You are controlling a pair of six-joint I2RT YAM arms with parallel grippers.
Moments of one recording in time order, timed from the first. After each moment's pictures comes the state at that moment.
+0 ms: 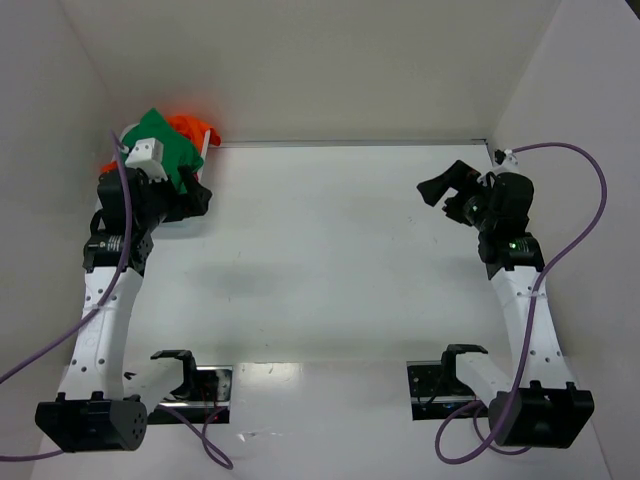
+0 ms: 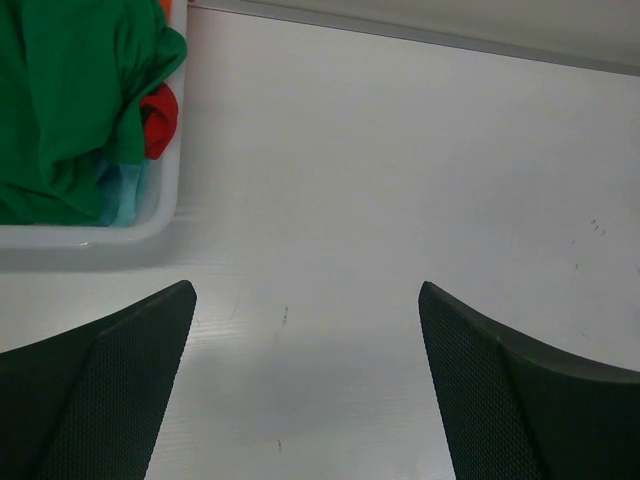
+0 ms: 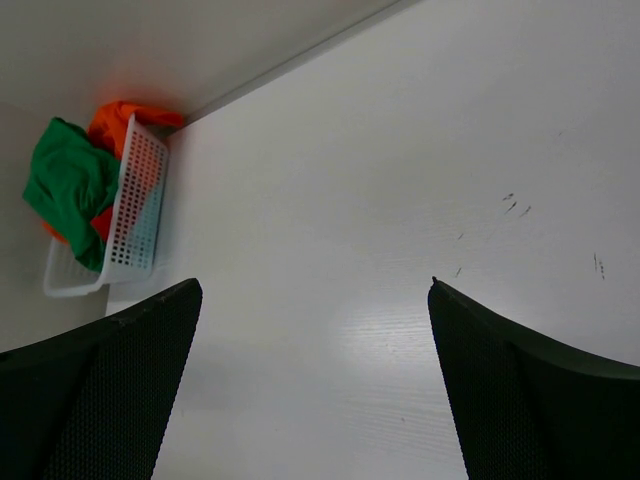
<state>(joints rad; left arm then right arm) 0.07 1.01 1.14 -0.51 0.21 -0.21 -0.07 0.99 1.00 -0.33 -0.30 0.57</state>
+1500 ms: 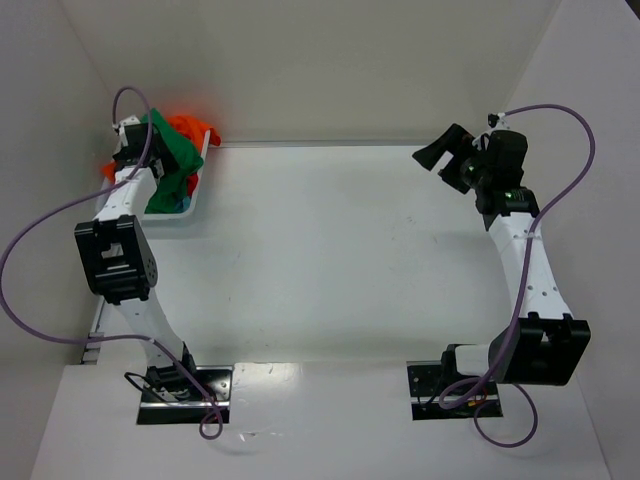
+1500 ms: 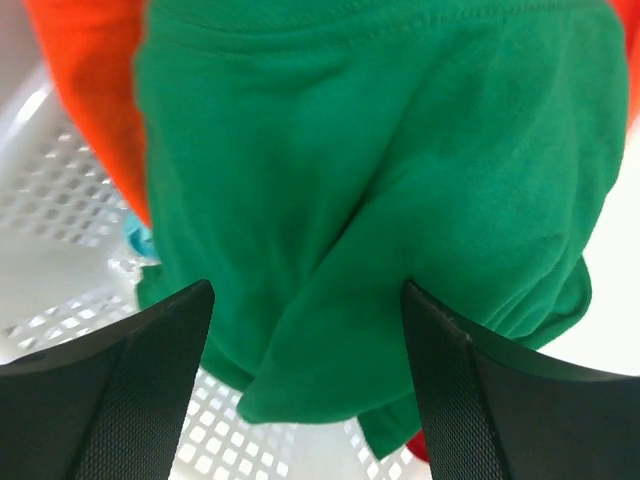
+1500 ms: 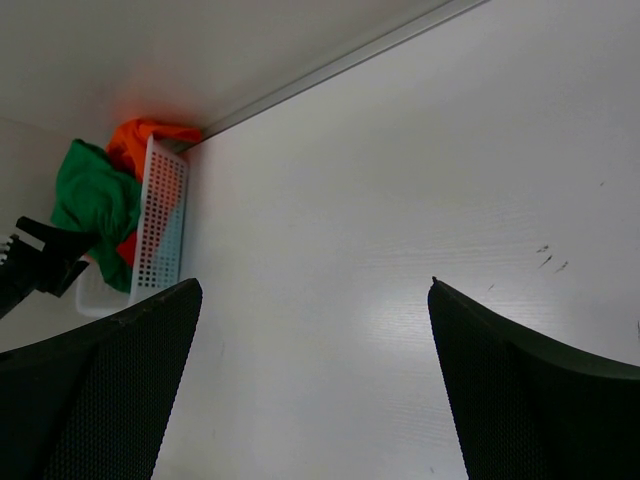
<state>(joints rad) 0.22 1.91 1.59 -0.32 -0.30 -0.32 -0.07 1.30 1.27 -0.34 -0.35 0.60</state>
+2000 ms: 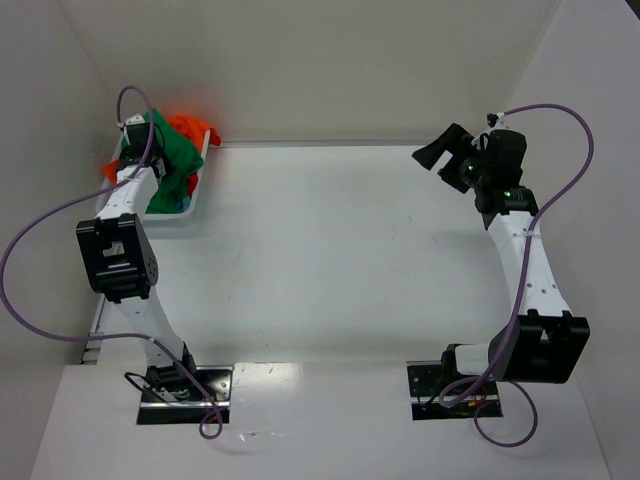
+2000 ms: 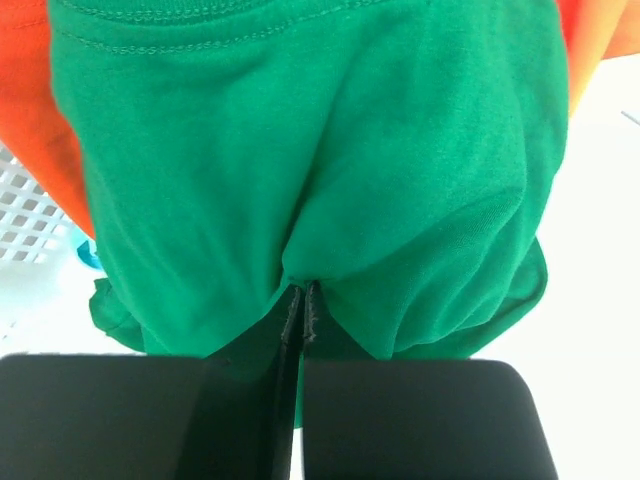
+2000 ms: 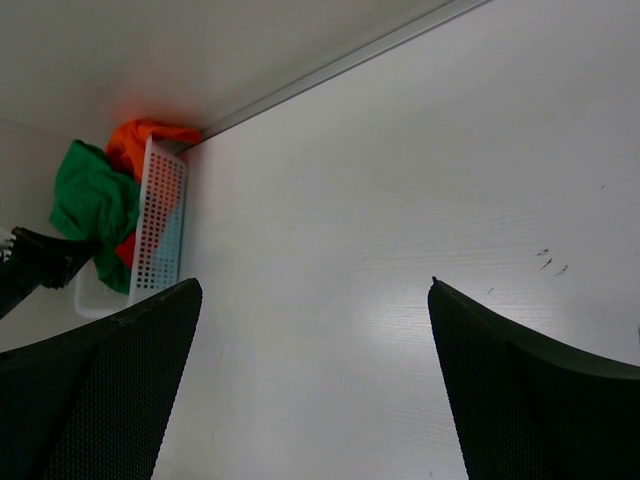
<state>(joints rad) 0.22 1.93 1.60 -0.30 -0.22 -0.32 -0.07 1.32 1.27 -0.32 -0.36 0.60</state>
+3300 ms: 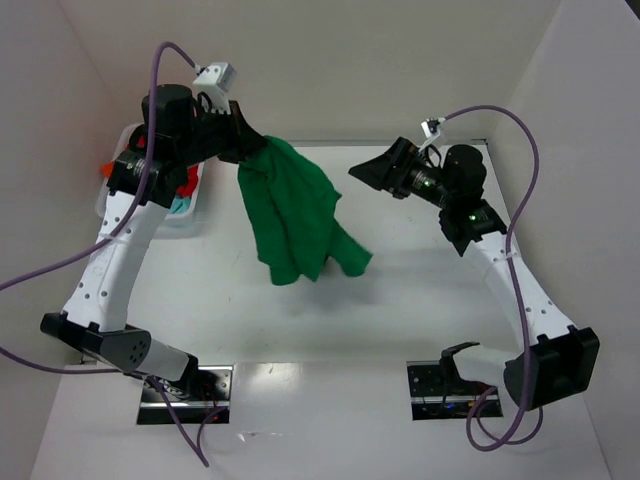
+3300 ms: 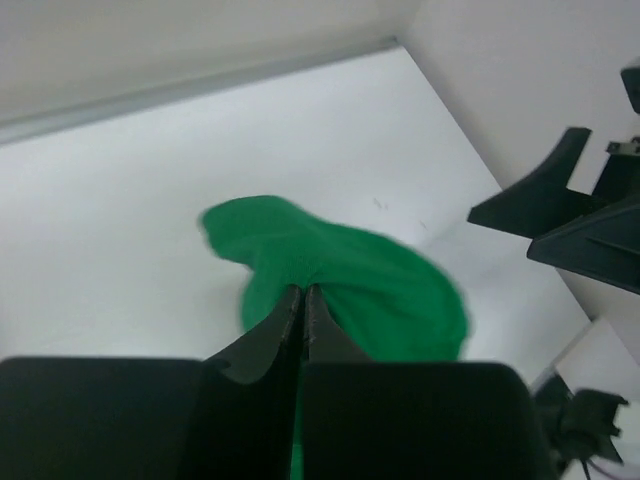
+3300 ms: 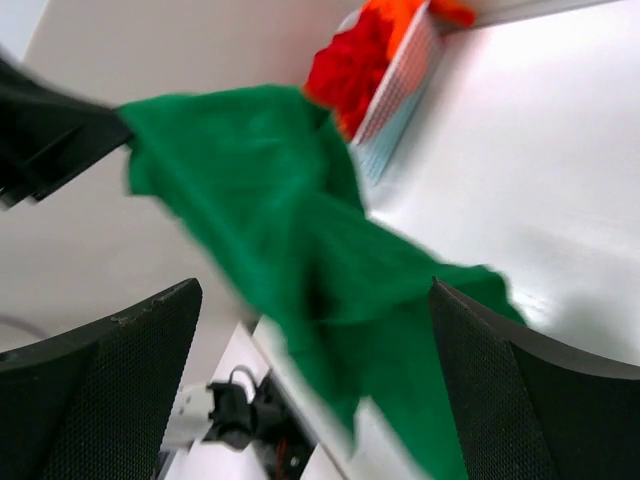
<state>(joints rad) -0.30 1.45 1.91 -0.72 0.30 -0.26 0.24 1.21 1.14 -0.03 -0.57 0.79</state>
